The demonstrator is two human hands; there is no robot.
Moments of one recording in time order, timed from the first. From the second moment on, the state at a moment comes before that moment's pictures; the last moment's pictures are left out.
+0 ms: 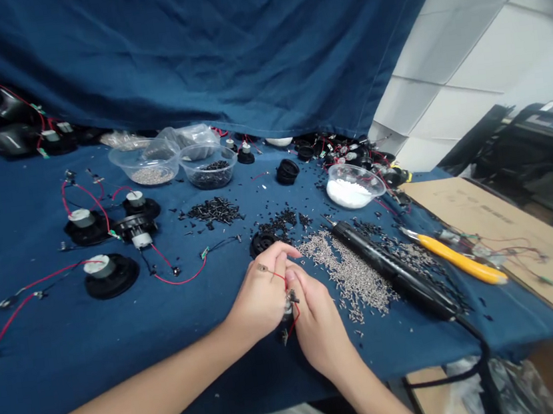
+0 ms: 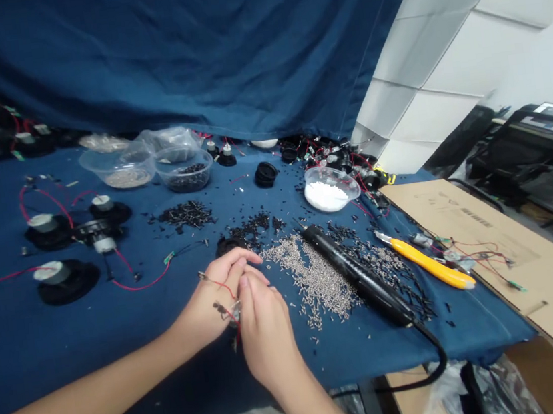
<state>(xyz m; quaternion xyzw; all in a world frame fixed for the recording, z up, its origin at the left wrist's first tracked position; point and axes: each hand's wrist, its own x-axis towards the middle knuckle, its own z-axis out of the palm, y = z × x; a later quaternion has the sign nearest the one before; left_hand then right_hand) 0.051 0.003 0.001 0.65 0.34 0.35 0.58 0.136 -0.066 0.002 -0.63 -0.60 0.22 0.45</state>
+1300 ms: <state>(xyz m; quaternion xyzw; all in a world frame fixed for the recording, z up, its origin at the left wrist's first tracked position) 0.008 0.010 0.026 0.77 0.32 0.21 0.51 0.166 -0.085 0.021 -0.56 -0.56 0.37 0.48</state>
